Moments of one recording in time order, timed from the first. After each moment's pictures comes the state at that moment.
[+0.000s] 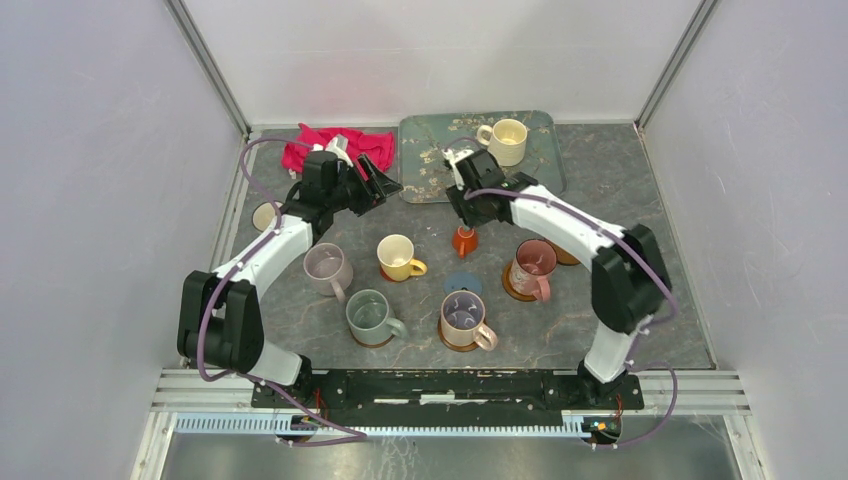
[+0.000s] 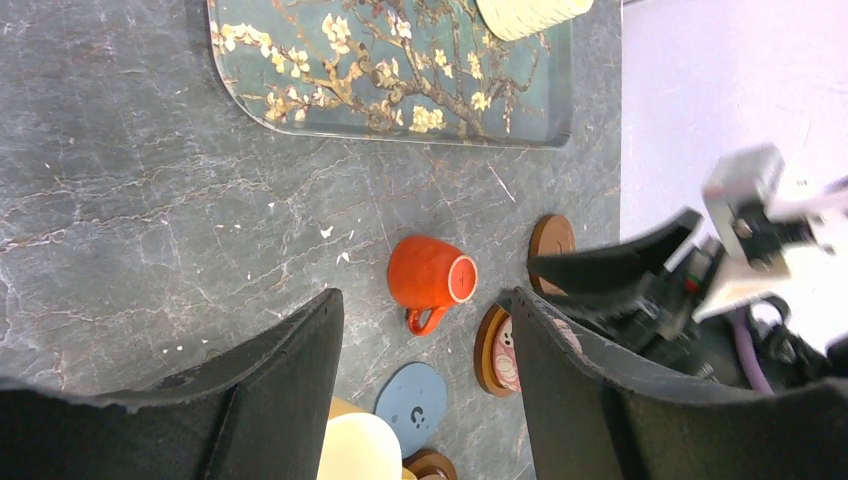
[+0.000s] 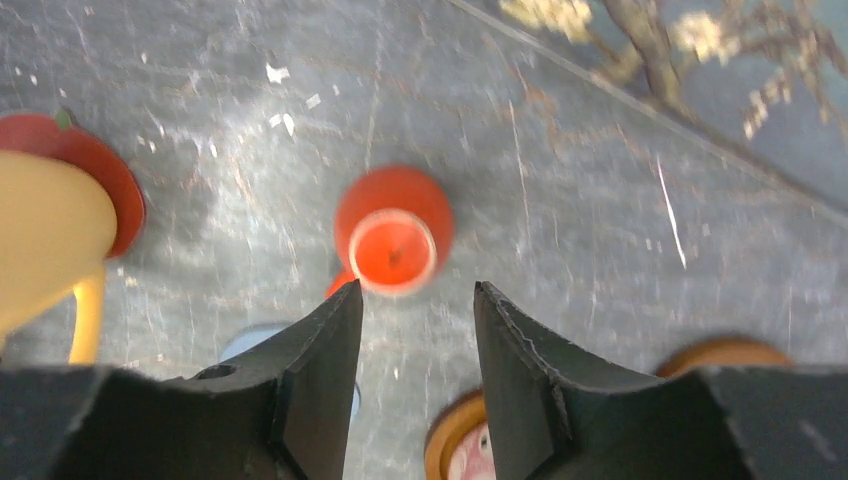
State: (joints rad) left arm -0.26 1.47 1.01 -0.04 0.35 -0.77; right arm 0.62 1.86 1.49 -0.60 0.12 0.05
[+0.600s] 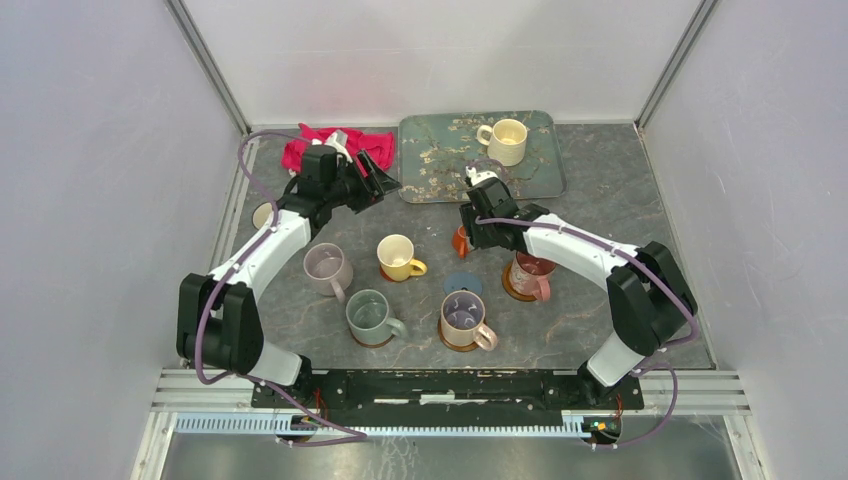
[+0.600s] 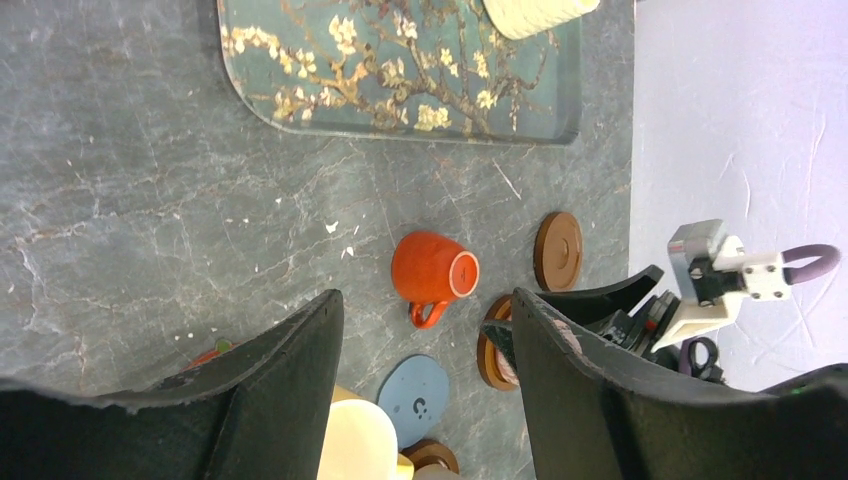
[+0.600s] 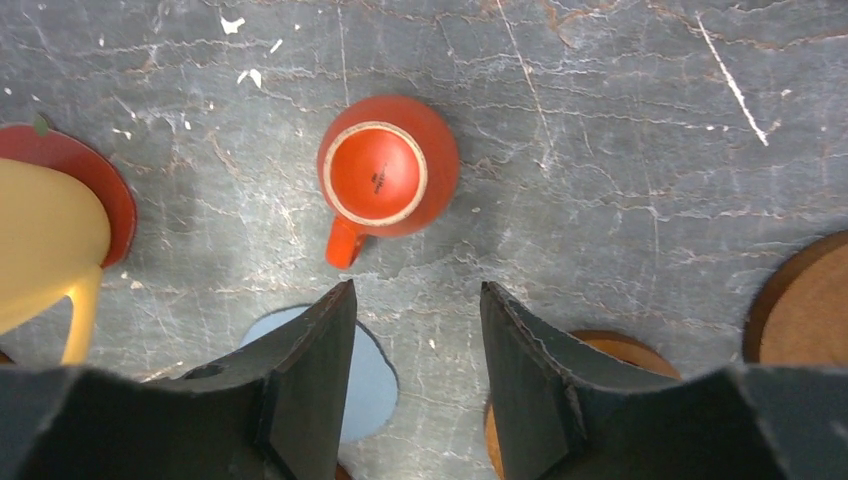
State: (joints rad) left arm -0.26 1.46 1.05 -0.13 0.34 -0.75; right arm 0.64 1.63 1.11 -0.40 0.21 0.30
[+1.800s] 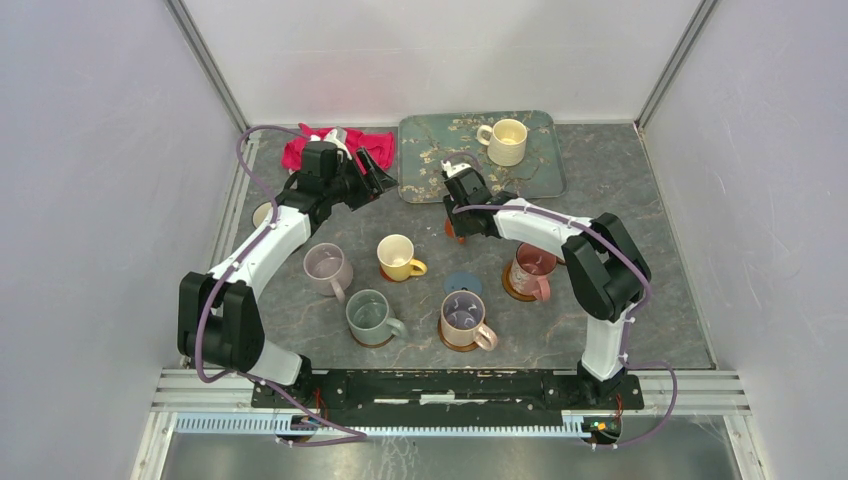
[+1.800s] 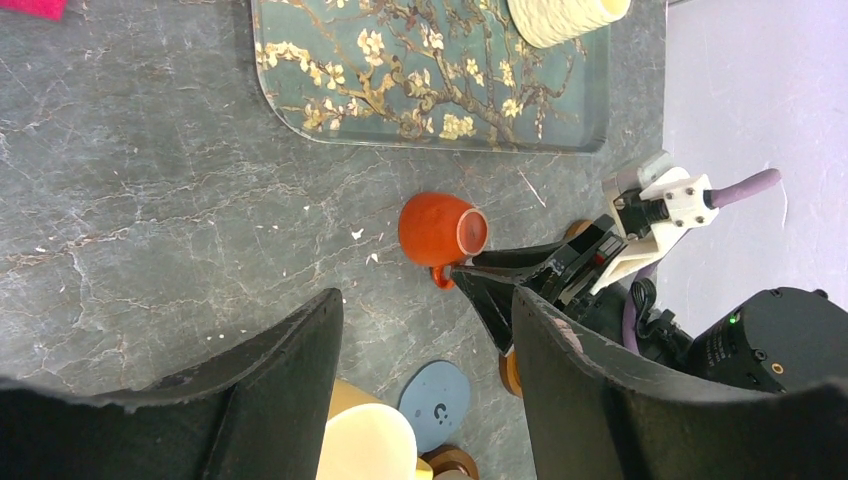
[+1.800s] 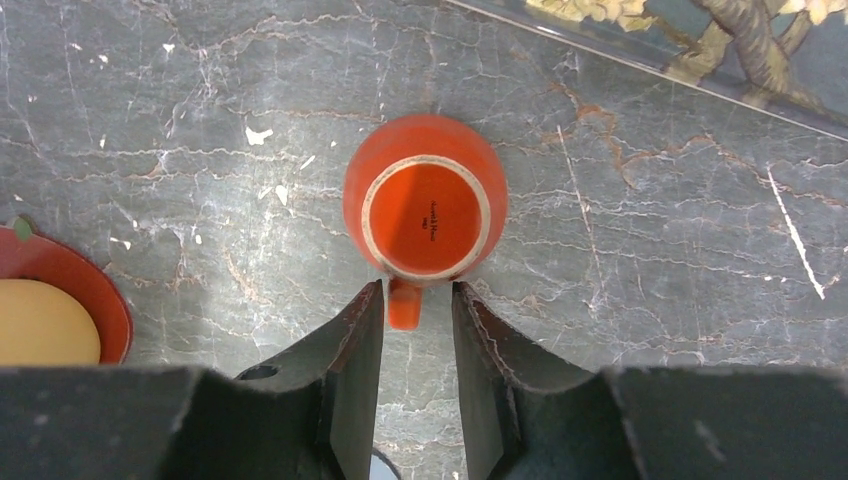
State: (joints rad) left arm -0.26 1.47 1.11 -0.19 0.29 -0.70; right arm 0.65 1.90 1.30 -0.32 0.21 0.24
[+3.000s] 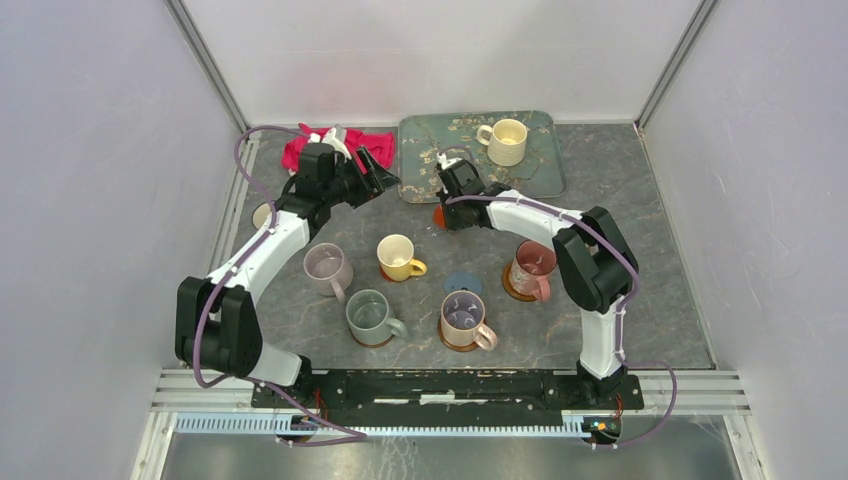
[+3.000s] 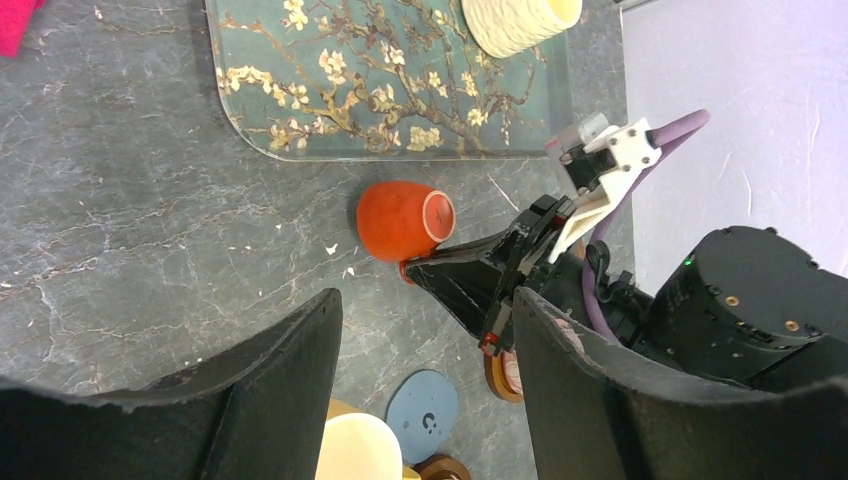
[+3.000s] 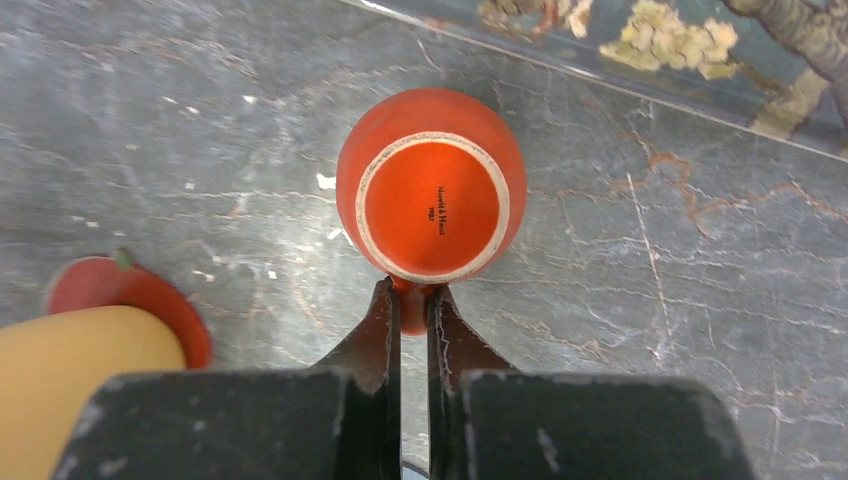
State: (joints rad) left arm -0.26 1.45 1.07 -0.09 0.32 -0.70; right arm 0.64 1.98 1.42 -0.37 0.14 0.30
